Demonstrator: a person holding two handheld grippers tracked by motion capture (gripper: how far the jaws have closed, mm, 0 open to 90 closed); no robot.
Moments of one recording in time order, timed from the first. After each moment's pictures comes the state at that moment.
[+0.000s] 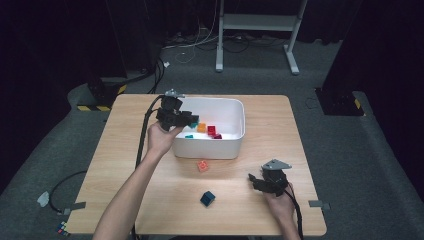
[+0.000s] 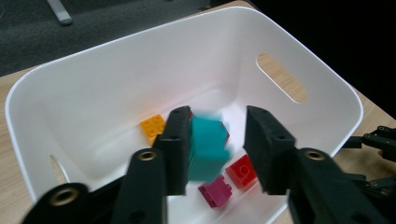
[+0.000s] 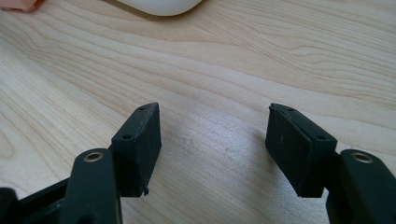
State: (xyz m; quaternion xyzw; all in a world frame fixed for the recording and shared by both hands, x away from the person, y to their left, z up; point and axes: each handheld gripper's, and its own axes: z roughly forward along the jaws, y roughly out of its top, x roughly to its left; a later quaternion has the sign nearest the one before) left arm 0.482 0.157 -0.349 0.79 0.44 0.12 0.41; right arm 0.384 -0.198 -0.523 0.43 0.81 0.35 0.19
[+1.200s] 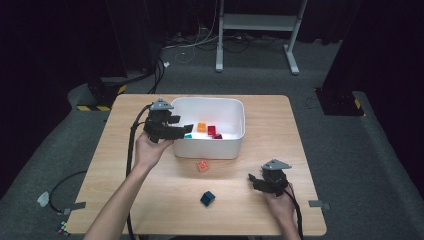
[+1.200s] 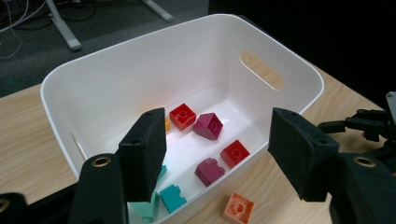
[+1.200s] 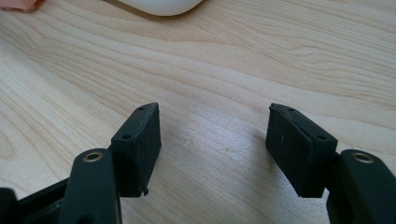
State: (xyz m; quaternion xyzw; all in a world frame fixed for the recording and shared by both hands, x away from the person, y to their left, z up) left arm 0.428 0.175 -0.339 0.79 0.41 0.16 0.43; right arm 0.384 -0.197 -0.523 0.43 0.81 0.35 0.19
